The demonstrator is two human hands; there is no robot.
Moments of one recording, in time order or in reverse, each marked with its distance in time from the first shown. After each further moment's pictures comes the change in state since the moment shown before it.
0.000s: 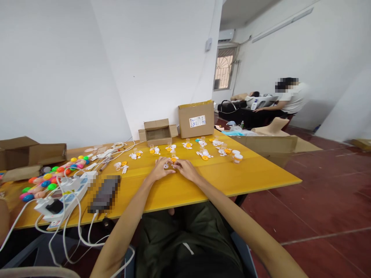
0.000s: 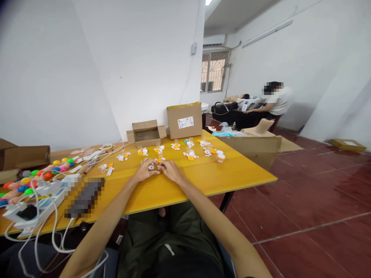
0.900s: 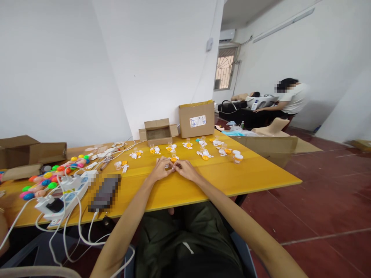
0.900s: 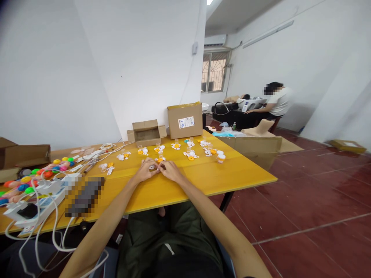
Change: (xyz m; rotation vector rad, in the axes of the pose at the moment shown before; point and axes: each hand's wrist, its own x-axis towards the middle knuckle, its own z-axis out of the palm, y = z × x) left_hand -0.002 0.008 0.002 0.056 -0.040 0.040; right_hand -0.001 0.001 0.001 -0.035 -0.028 -0.033
